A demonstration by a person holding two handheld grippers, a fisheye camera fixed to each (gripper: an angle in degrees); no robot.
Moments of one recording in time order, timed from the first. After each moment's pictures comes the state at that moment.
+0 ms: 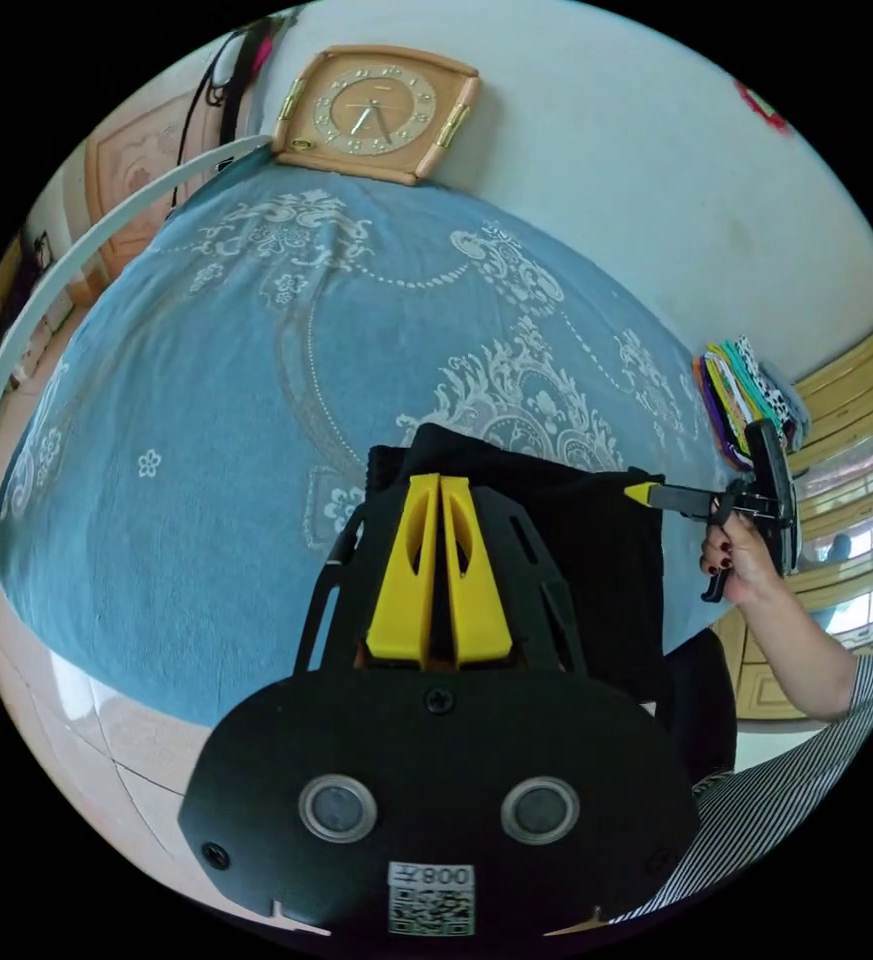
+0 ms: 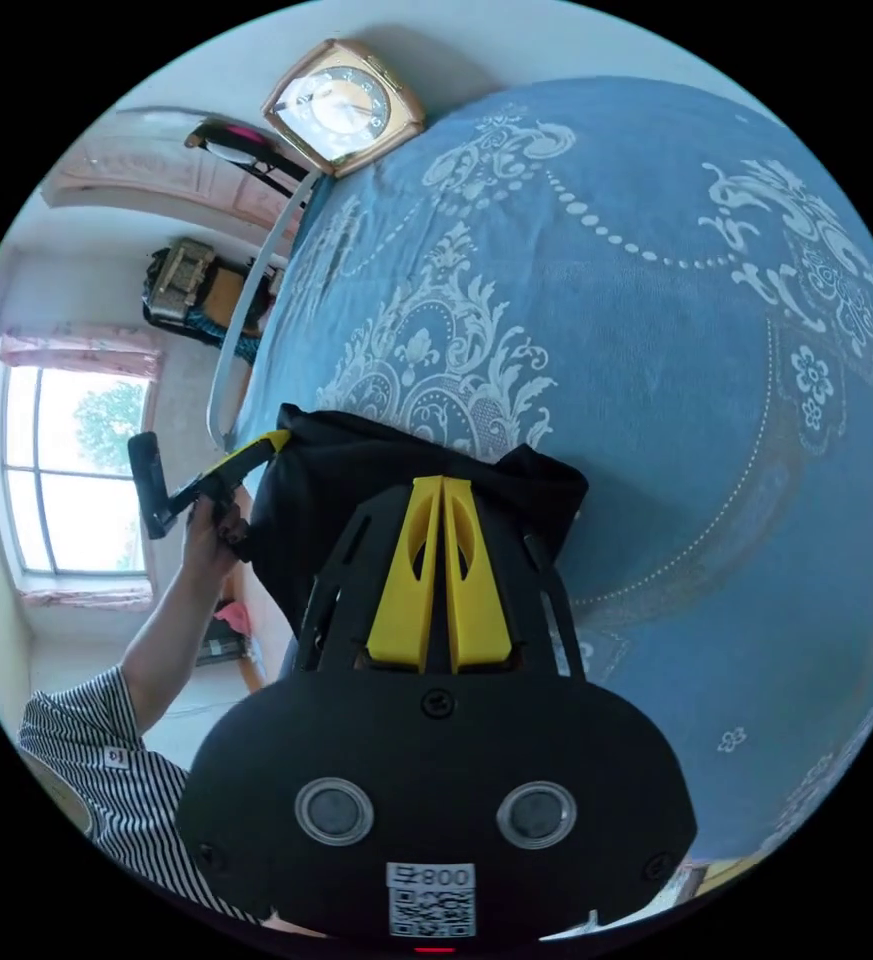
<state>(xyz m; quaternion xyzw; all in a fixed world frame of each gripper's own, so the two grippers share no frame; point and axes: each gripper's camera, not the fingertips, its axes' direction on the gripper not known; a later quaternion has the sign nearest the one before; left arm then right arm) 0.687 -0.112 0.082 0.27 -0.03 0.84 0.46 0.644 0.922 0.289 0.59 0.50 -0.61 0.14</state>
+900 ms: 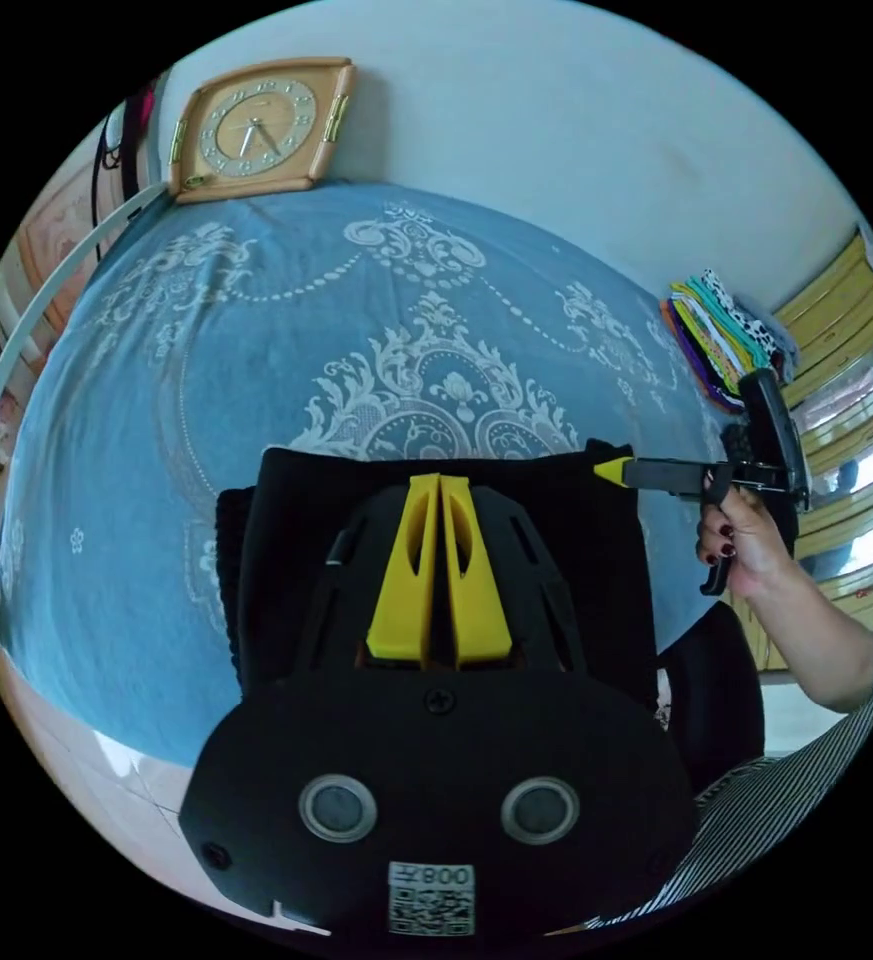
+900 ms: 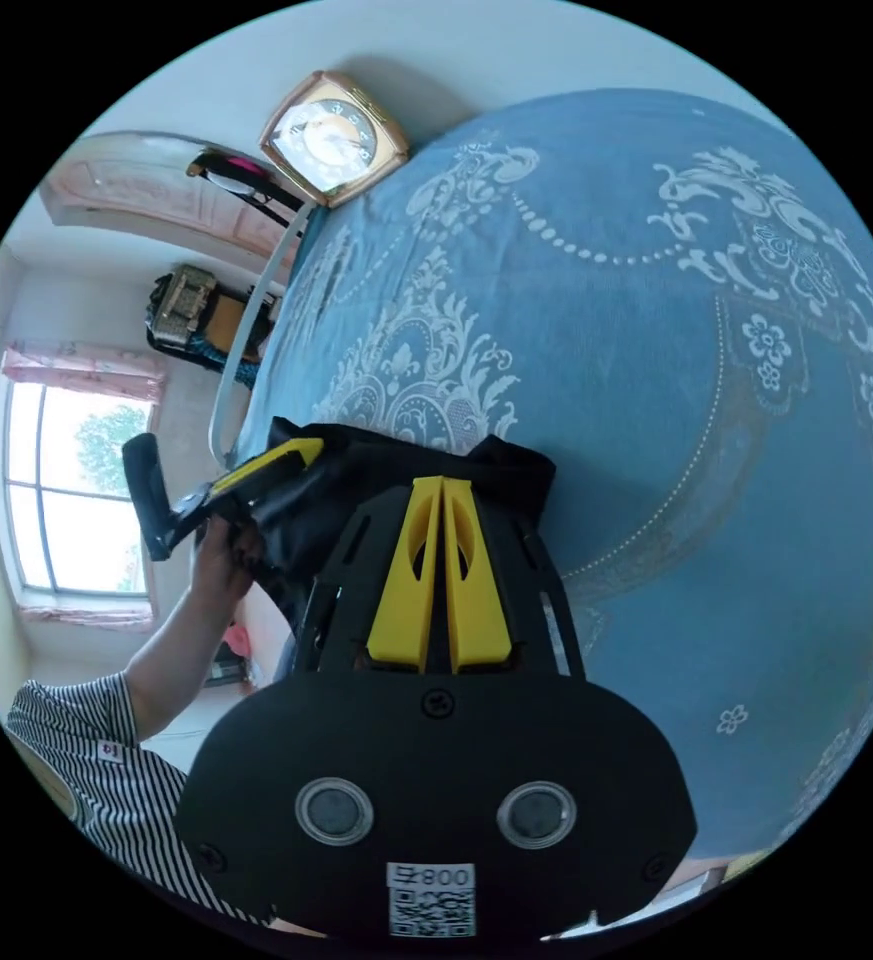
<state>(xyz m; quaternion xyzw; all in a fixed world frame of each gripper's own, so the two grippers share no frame) 0.603 -0.039 0.224 0.26 -0.06 0.88 0.40 0.736 0.907 0.247 0.60 0.46 -0.64 0.13</state>
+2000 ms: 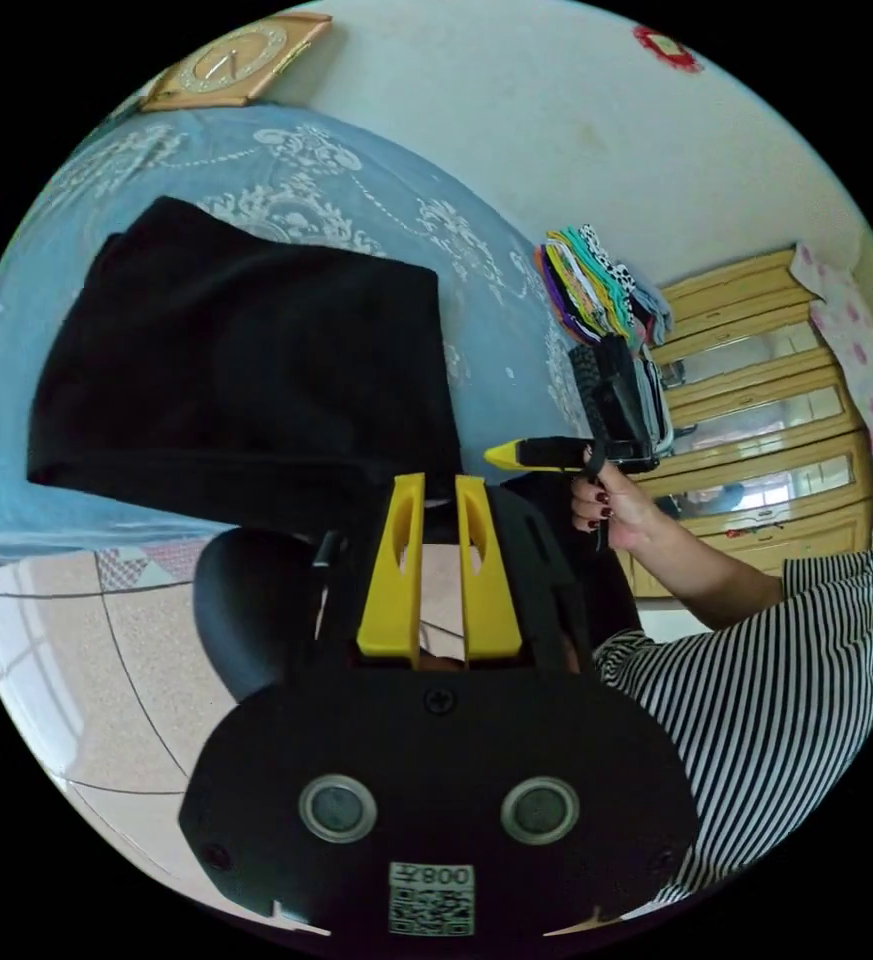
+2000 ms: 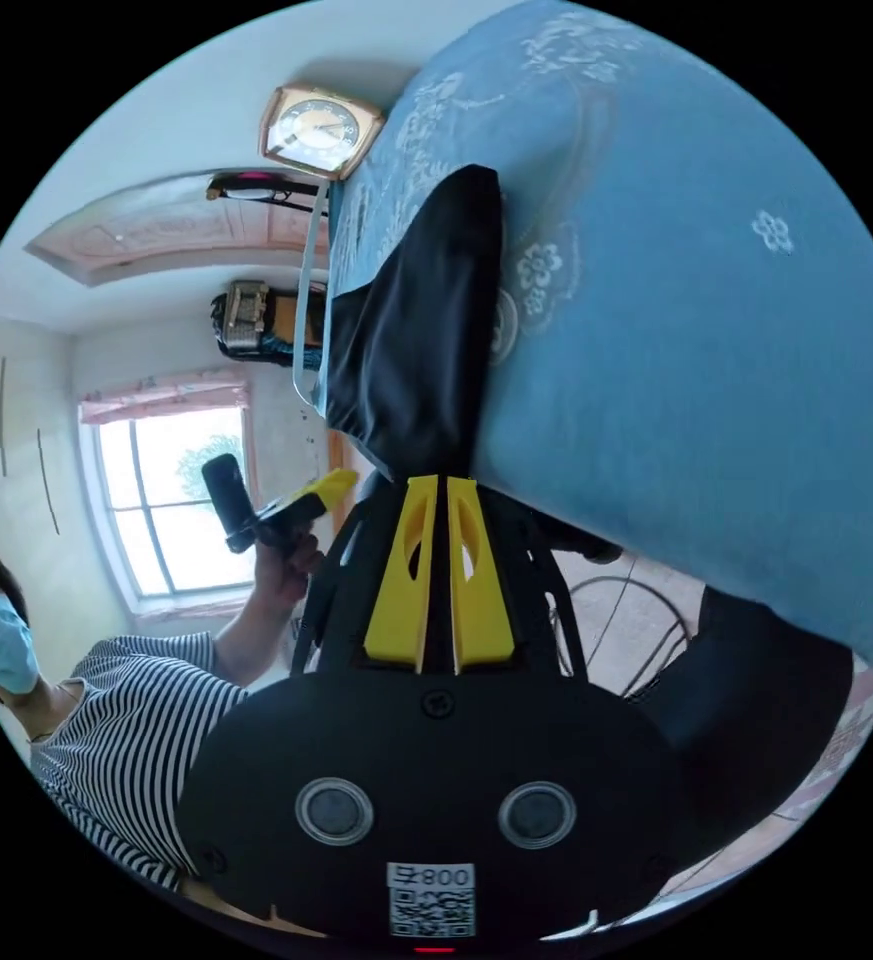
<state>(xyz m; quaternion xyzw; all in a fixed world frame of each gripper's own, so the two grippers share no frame) 0.336 -0.109 0.264 0.04 -0.03 0.90 0.43 0.959 0.797 0.094 0.51 0.42 -0.69 0.29</state>
